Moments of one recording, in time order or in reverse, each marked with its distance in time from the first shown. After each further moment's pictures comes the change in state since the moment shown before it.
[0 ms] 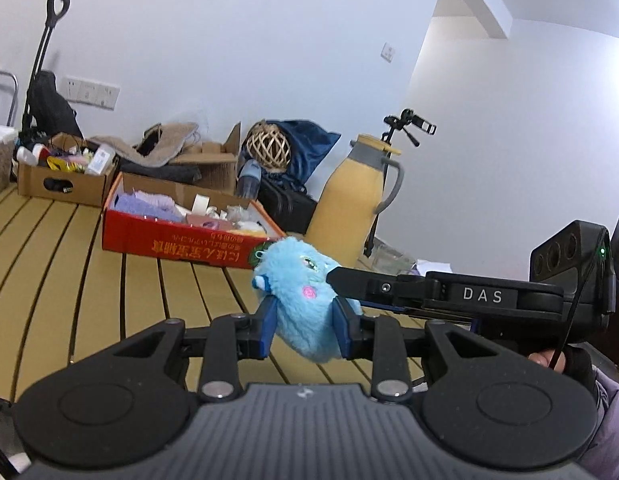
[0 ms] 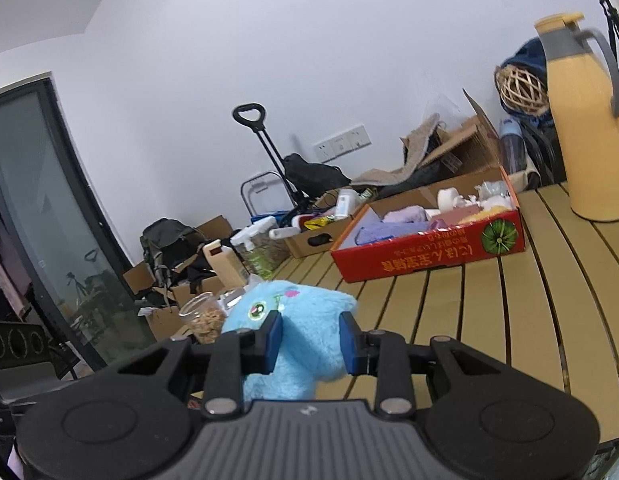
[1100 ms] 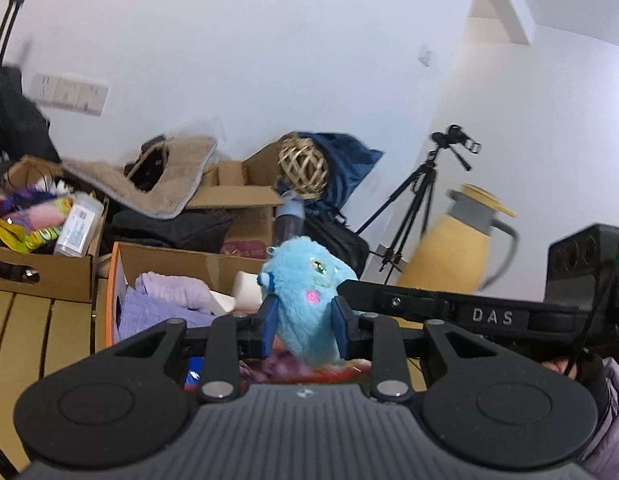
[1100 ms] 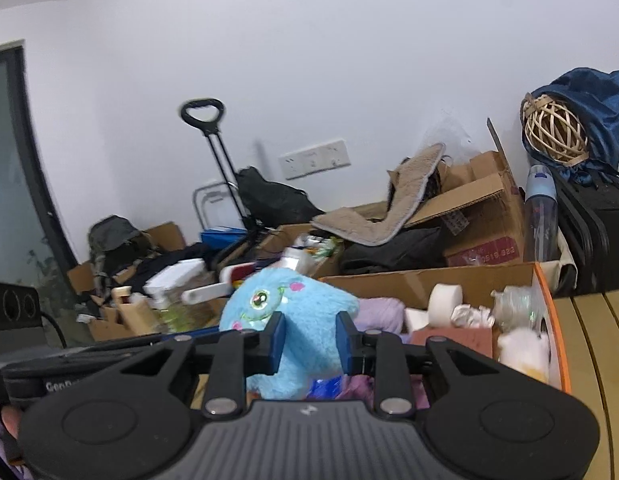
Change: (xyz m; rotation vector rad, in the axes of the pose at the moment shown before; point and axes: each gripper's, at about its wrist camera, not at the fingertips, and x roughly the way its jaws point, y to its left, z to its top) left arm 0.229 0.175 0.150 -0.028 0.043 -0.038; right arm 0.242 -0.084 0.159 -0.102 0.023 -0.110
